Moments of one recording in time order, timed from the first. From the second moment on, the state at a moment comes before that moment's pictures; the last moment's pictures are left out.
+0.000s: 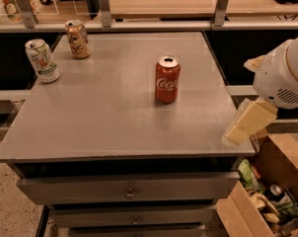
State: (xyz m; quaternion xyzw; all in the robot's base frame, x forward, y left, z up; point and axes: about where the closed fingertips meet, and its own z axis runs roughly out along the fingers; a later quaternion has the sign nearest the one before) arm 0.453 -0.186 0.920 -0.54 0.80 0.00 0.26
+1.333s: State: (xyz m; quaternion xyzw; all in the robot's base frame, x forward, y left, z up) arm 0.553 -0.089 0.939 -0.55 0.74 0.13 0.35
